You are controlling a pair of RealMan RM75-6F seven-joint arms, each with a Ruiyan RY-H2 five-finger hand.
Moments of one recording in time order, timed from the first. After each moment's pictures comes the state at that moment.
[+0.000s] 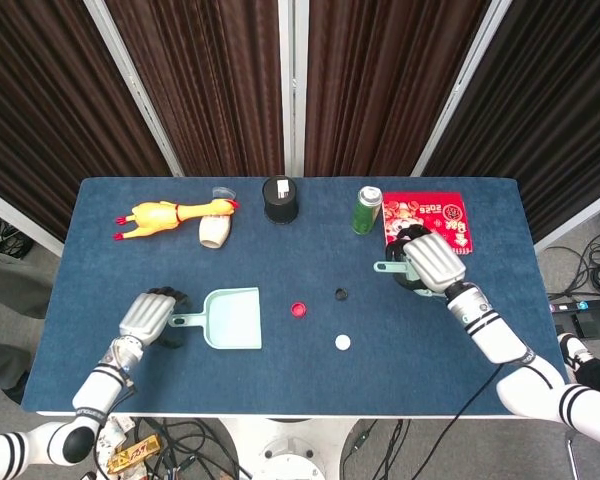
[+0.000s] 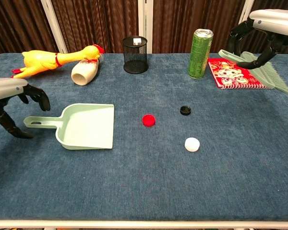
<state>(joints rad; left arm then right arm) -0.53 -1.42 -0.11 -1.62 1.03 0.92 0.38 0.72 -1.34 0.13 -1.29 -1.47 0.96 0.16</state>
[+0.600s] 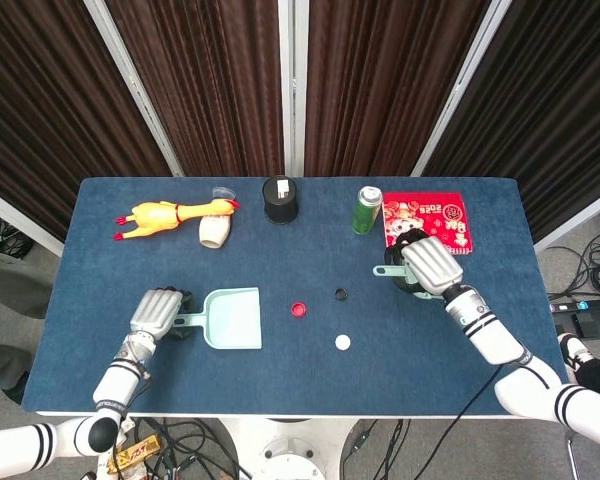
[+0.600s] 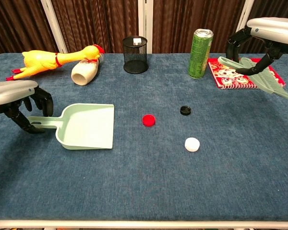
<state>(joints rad) -0.58 -1.52 -0.11 -1.56 0.91 0.98 0.45 0.72 -1.37 0.11 -1.25 -1.48 0.95 0.17</state>
